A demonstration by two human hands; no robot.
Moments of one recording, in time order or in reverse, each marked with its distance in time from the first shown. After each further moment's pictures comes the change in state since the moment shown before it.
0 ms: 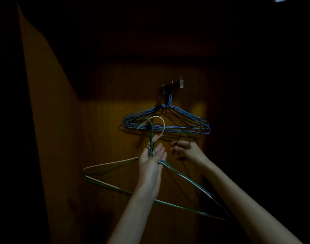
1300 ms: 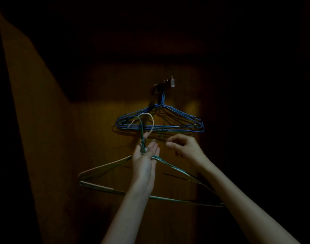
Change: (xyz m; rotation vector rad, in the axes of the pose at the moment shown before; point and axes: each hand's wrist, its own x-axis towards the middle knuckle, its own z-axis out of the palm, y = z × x) left_hand 0.019 -0.006 0.007 -0.077 0.054 0.025; right_hand -0.018 -0.023 -0.004 -0.105 0.106 -0.213
